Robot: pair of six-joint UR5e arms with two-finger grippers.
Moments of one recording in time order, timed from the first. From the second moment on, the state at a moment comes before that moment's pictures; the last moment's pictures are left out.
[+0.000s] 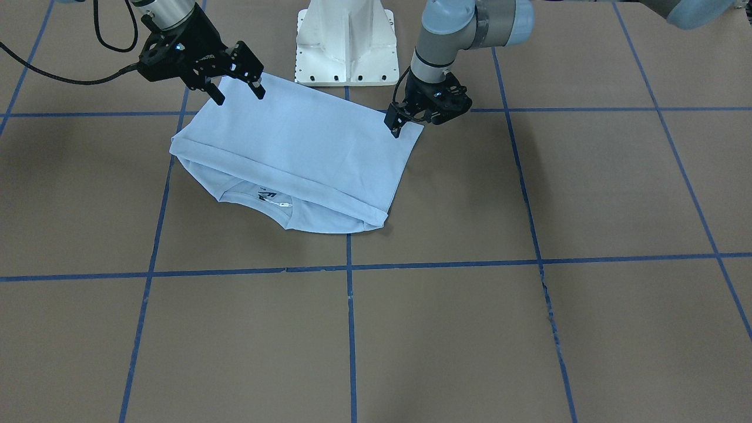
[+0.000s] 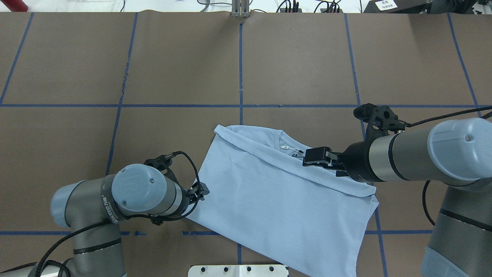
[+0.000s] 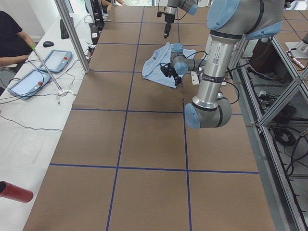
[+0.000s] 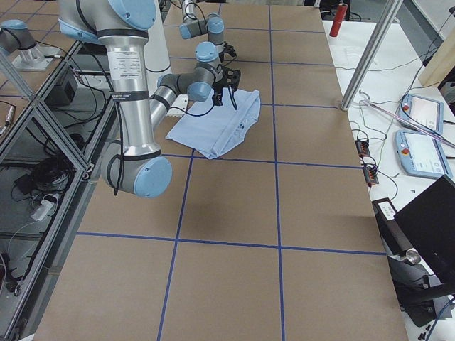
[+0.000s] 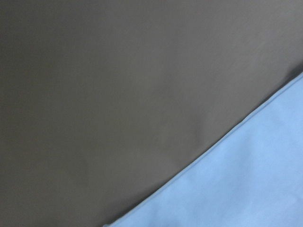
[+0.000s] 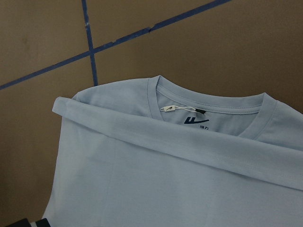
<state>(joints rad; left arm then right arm) -0.29 -1.98 -1.90 -1.69 -1.77 -1.95 0.51 -1.42 2.23 -1.25 1.85 1.54</state>
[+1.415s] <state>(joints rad) -0.27 -1.99 -1.88 -1.65 -1.73 -1.99 0.51 -1.39 2.21 -1.25 1.84 1.54</state>
